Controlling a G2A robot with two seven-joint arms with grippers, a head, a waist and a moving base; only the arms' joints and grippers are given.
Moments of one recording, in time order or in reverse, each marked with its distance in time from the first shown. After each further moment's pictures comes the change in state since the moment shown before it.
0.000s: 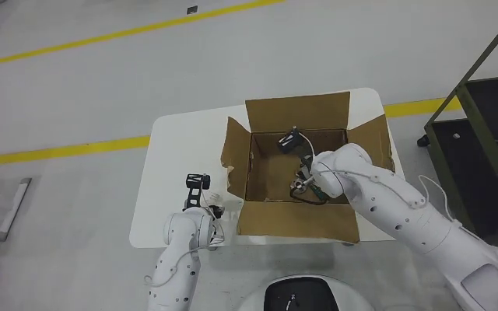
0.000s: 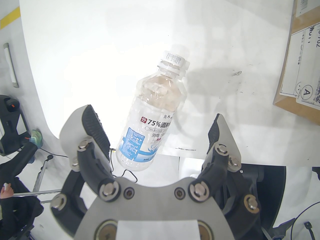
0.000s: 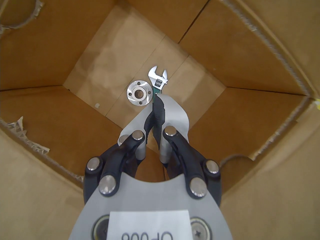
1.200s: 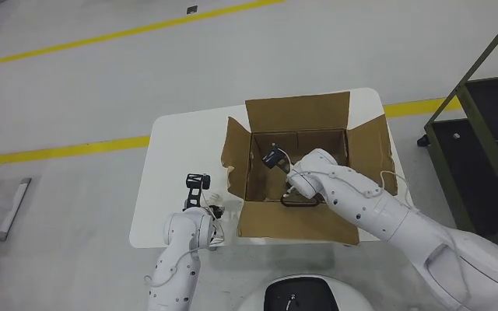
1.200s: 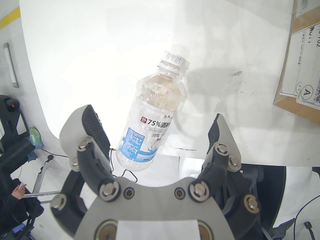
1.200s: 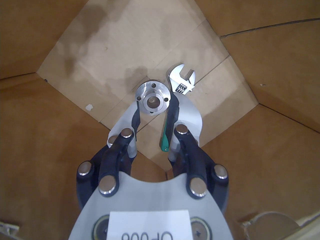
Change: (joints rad) left arm 0.000 0.000 0.000 0.000 0.000 0.000 0.000; right arm 0.105 -0.146 -0.170 0.319 0.031 -0.100 -0.057
